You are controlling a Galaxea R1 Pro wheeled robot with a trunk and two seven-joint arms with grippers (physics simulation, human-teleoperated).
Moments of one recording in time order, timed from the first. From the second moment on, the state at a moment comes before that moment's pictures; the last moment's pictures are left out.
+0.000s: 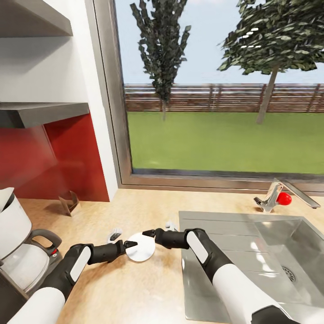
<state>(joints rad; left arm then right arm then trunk) -0.59 0.08 0.06 -0.72 0.43 0.82 -0.56 -0.75 0.17 0.20 -0.60 -0.64 0.74 0.42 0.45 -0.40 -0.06</state>
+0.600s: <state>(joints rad) -0.59 0.08 0.06 -0.72 0.43 0.82 -0.56 -0.75 0.17 0.19 -0.60 -0.64 0.69 0.41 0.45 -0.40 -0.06</state>
